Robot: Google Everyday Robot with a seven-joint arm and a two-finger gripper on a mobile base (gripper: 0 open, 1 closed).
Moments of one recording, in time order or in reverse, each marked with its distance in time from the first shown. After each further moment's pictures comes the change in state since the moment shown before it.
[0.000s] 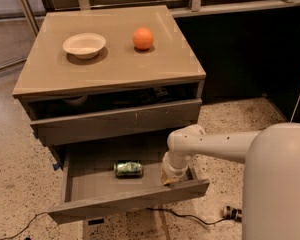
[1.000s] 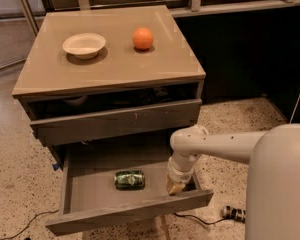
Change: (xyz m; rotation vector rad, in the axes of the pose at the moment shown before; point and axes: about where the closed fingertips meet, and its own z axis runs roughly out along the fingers) arm 0.011 0.043 -0.010 -0.142 0.012 -0.011
